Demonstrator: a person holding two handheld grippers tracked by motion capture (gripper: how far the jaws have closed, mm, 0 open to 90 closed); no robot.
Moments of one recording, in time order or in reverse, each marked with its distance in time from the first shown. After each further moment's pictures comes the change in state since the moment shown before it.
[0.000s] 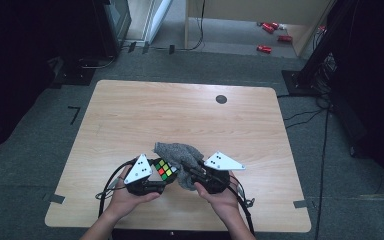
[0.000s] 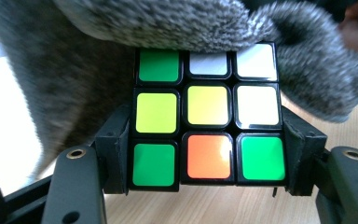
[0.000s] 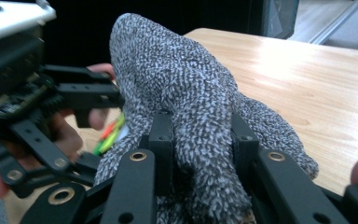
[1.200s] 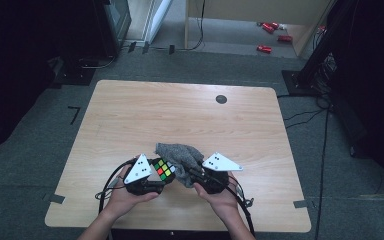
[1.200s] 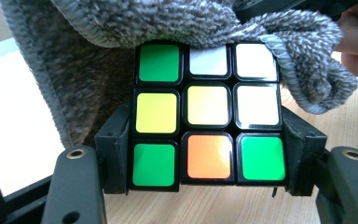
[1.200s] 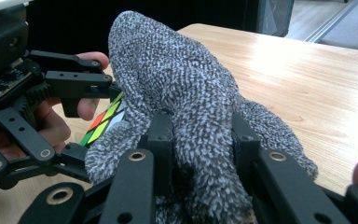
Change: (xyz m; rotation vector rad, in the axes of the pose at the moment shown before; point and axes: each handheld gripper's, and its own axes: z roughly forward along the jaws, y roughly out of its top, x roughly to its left) left arm 0.004 -0.001 -0.002 0.020 0.007 0.024; right arm -0.002 -0.006 0.005 0.013 -0.025 -0.030
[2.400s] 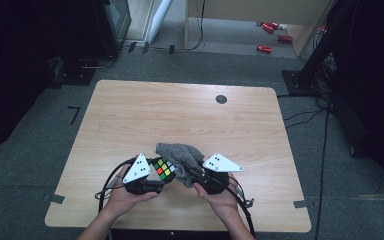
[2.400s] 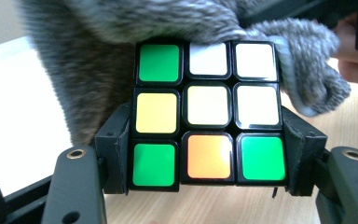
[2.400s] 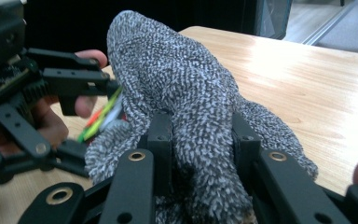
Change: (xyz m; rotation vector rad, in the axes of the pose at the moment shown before) left arm 0.001 0.002 -0.003 -0.015 -0.003 -0.005; right arm 0.000 -0.001 -0.001 -0.010 -0.007 0.001
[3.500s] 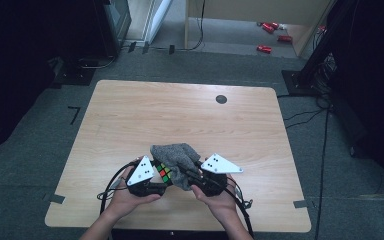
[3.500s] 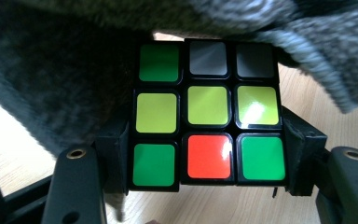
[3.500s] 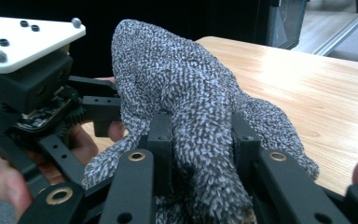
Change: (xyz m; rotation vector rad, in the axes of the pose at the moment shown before) left arm -0.008 -0.003 0.009 0.023 -0.012 0.028; right arm 0.011 0.009 -0.005 -0.027 0.049 -0.003
